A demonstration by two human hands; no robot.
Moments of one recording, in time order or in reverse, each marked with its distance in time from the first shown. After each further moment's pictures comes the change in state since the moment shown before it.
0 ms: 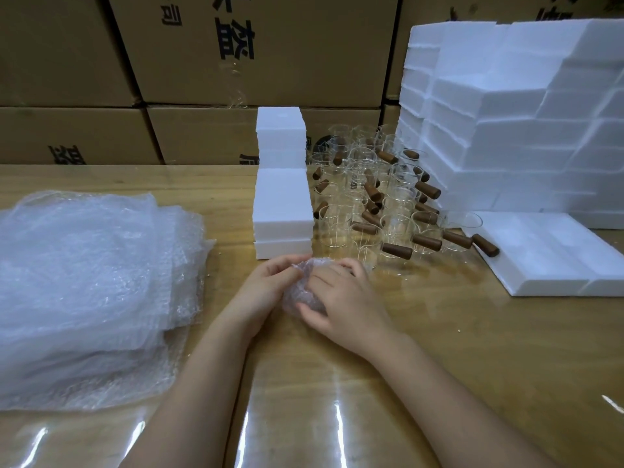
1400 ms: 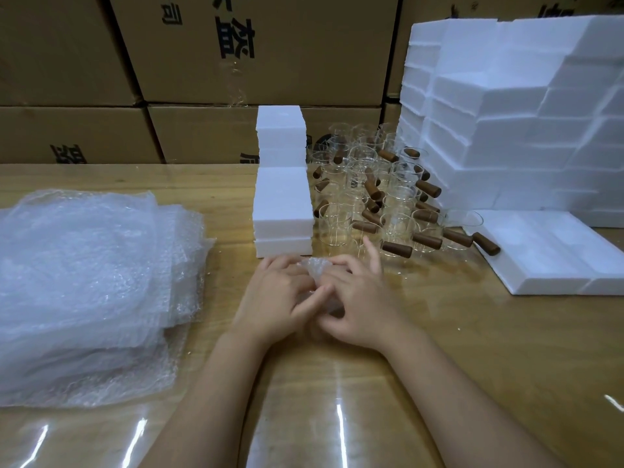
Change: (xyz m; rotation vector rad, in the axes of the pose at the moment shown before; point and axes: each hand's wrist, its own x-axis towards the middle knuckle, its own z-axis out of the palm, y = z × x) left_hand -0.018 0.004 0.008 1.313 0.033 0.683; right_hand -0.006 0.017 -0.005 0.062 0.082 -0.036
